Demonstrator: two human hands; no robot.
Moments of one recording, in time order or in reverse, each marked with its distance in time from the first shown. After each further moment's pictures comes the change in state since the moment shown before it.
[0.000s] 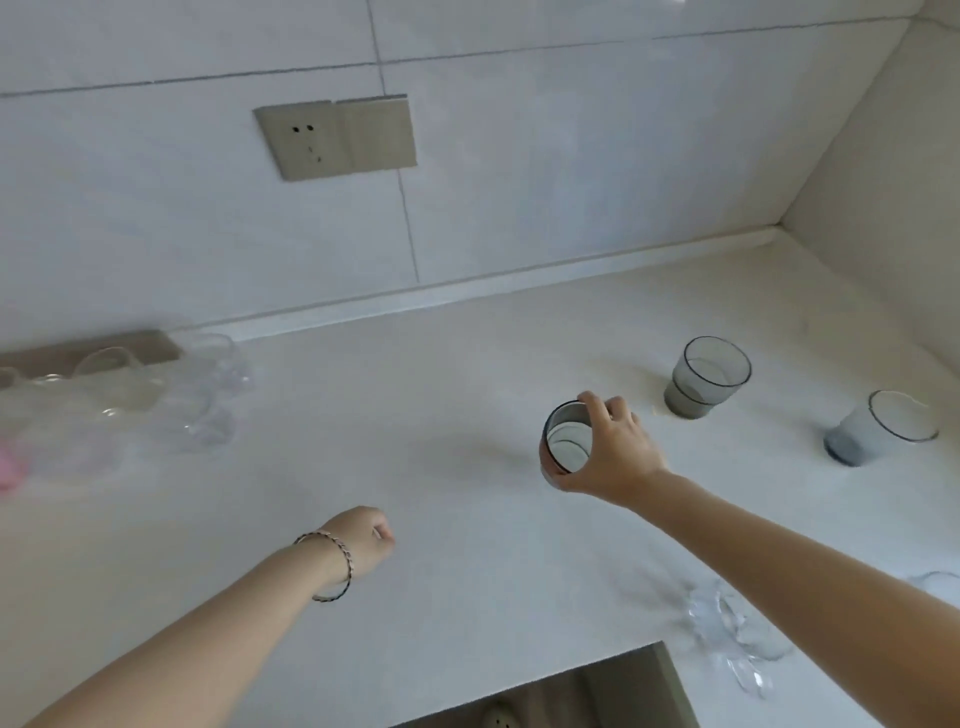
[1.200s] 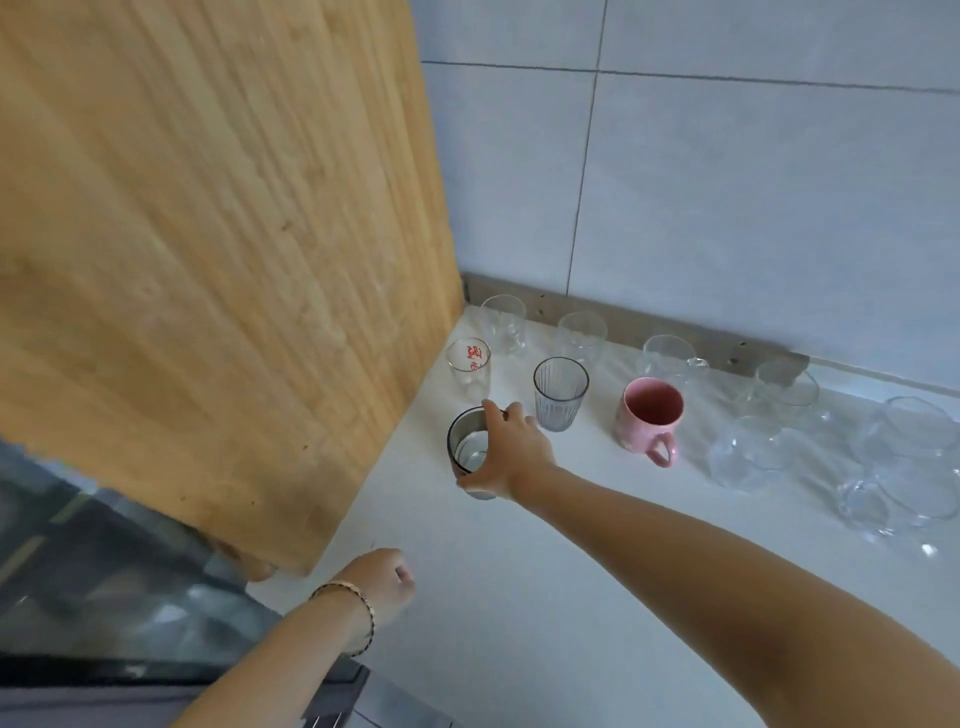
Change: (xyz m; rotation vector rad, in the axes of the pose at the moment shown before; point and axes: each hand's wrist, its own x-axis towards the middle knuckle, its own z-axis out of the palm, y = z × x) left_hand -0.189 -0.667 -0.113 -0.378 0.129 -0.510; right_hand -0.133 -0.776 0.374 -0.159 -0.437 -0.727
